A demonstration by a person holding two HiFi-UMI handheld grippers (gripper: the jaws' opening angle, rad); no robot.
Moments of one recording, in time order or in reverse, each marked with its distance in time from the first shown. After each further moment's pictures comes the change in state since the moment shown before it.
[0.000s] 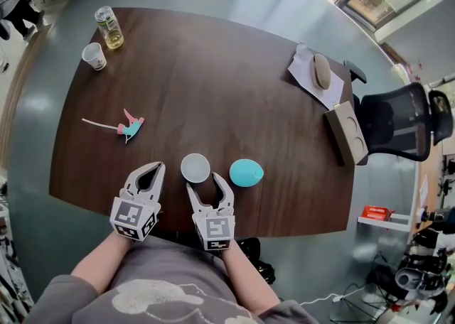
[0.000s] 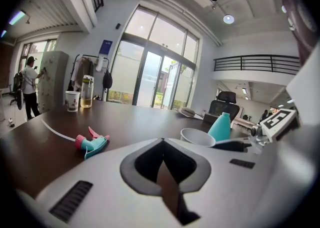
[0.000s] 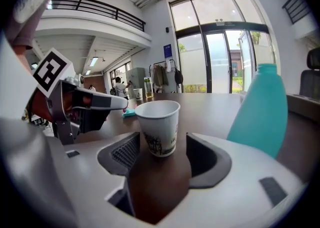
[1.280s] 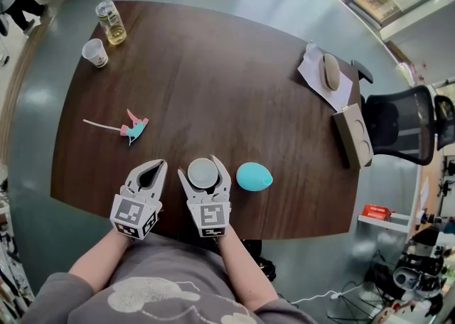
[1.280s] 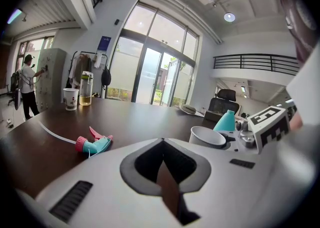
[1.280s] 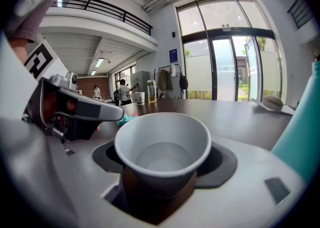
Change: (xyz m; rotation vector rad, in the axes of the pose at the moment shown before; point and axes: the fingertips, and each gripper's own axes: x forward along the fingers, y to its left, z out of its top) left arm 0.010 0.020 0.000 0.002 0.039 -0.020; right arm 0.058 0.011 0.029 -0.062 -0.061 0.033
